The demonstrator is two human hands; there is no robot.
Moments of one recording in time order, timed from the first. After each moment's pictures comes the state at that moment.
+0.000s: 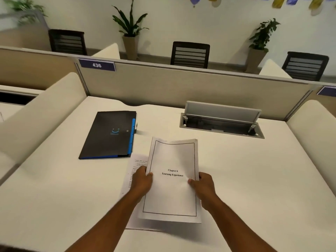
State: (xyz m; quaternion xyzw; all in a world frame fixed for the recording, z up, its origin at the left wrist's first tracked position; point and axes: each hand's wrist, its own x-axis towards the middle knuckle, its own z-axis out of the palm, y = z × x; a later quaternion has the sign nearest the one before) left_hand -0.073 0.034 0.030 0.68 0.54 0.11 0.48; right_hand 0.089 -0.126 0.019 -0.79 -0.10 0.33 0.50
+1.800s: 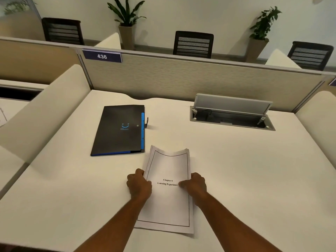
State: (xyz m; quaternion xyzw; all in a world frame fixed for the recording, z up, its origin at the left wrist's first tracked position) left_hand -0.130 0.075 -0.024 0.70 0.63 0.08 0.34; right_hand 0.017 -0.057 -0.006 -0.87 -0.07 0.36 0.33
